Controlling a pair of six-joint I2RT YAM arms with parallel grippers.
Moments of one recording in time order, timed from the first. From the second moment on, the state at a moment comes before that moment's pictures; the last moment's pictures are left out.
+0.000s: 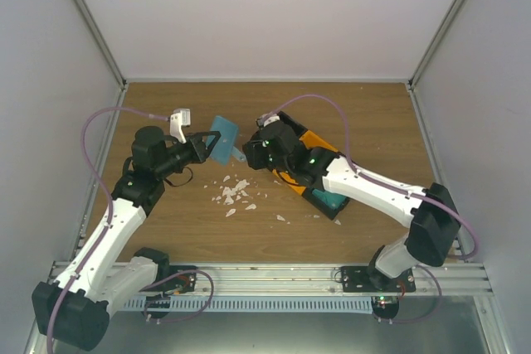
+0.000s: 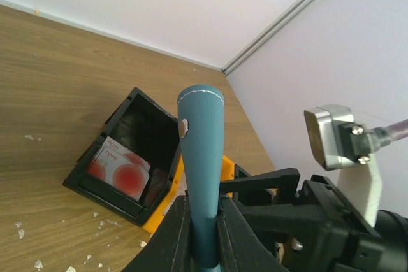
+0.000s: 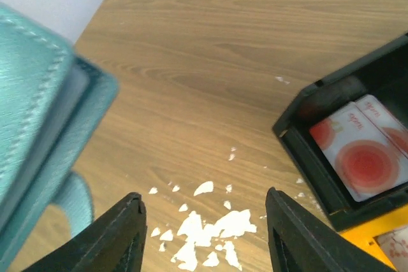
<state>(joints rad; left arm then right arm) -0.26 0.92 0.78 -0.12 0.47 -0.62 0.92 1.55 1.25 -0.33 0.21 0.56</state>
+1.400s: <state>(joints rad) -0.26 0.92 0.75 -0.12 0.47 -0.62 0.85 1.48 1.12 -0.09 -0.25 0.64</state>
